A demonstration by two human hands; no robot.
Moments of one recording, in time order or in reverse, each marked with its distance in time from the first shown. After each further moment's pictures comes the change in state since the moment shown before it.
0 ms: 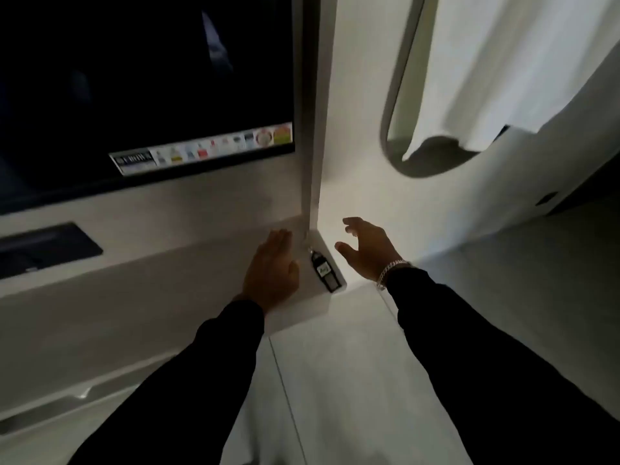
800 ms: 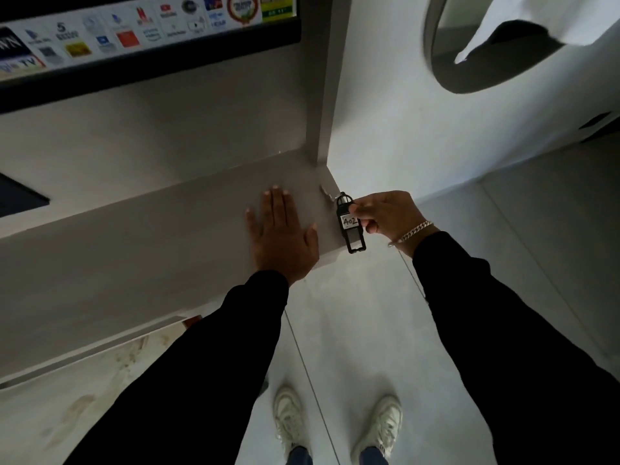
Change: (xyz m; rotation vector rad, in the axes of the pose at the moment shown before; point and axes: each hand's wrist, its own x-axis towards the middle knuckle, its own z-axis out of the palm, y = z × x) left_hand 0.010 -0.019 0.079 0.224 -0.023 -0.215; right_hand 0.029 0.042 0.042 0.646 -0.123 0.489
